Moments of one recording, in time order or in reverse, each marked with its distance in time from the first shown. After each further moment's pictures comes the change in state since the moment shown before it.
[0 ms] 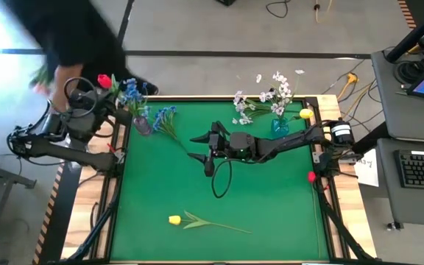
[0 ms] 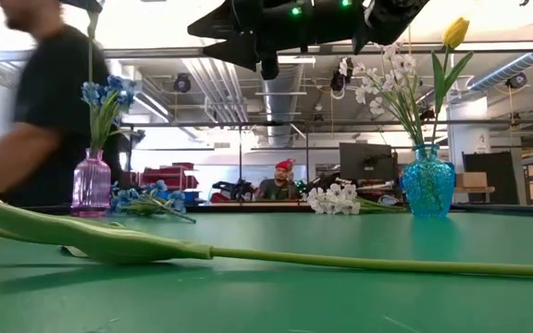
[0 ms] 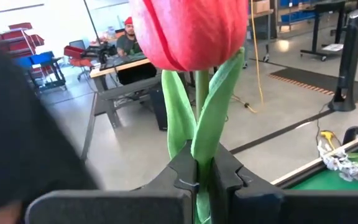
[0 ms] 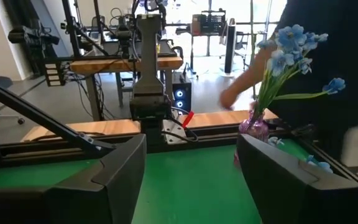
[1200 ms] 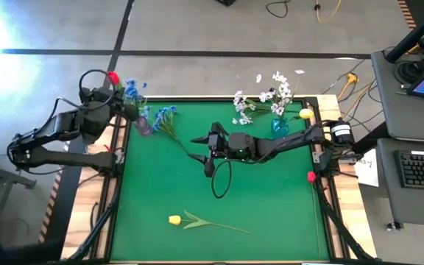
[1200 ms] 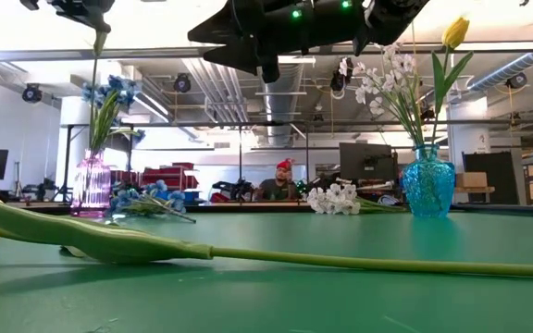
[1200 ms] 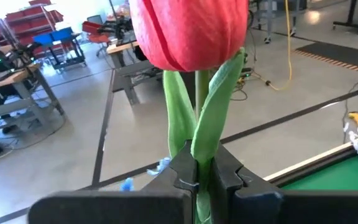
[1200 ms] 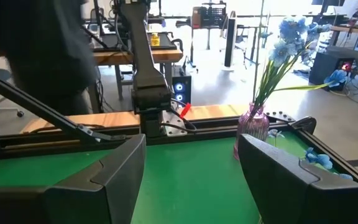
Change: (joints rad) left arm 0.248 0.072 -0.021 0.012 0.156 -0.021; right arm 0.000 0.001 0.000 -0.029 0.000 0.001
